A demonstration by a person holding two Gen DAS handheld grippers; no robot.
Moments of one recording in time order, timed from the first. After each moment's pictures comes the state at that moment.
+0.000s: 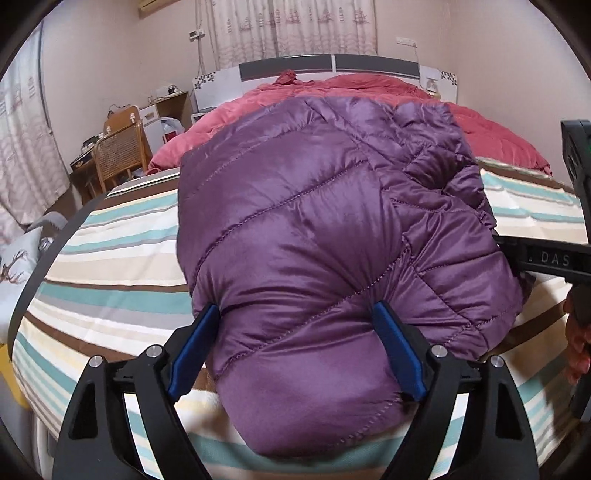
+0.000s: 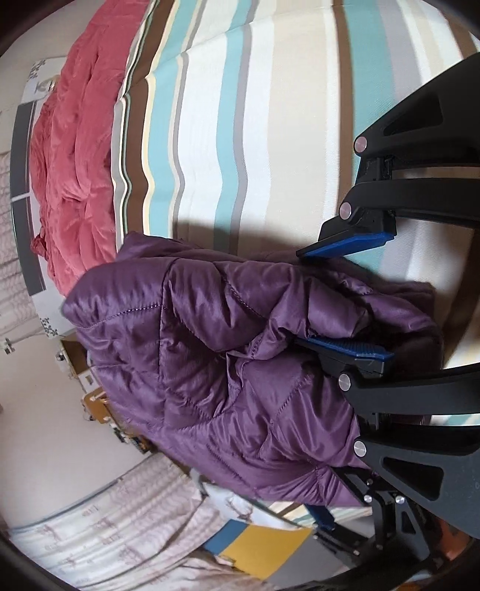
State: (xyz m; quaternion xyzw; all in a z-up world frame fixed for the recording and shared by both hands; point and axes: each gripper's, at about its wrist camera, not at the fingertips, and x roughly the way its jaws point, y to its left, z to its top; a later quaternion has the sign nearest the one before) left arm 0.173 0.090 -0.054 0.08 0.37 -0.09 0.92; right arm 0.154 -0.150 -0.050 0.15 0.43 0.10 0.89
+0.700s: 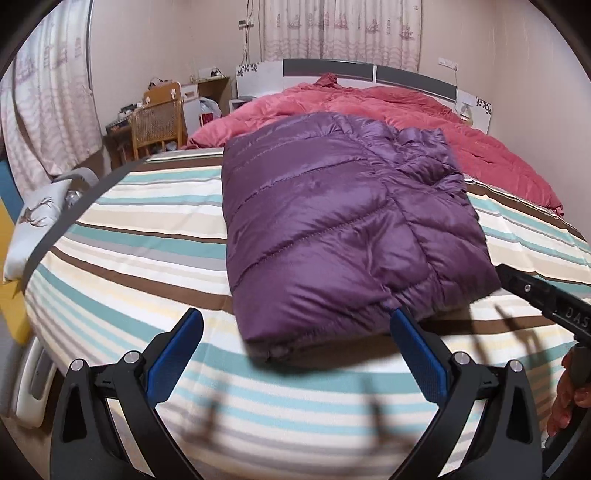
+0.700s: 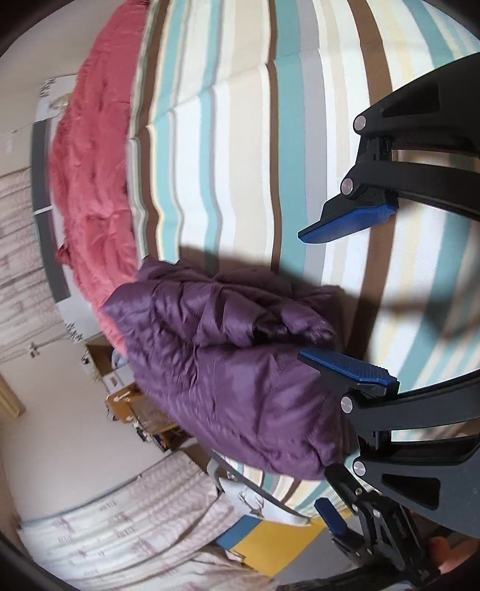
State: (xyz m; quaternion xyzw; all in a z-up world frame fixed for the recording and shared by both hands) left arm 0.110 0.098 -0.035 0.02 0.38 -0.03 0.93; right arm 0.072 -0.159 -0.025 0.14 0.38 0.08 0.91
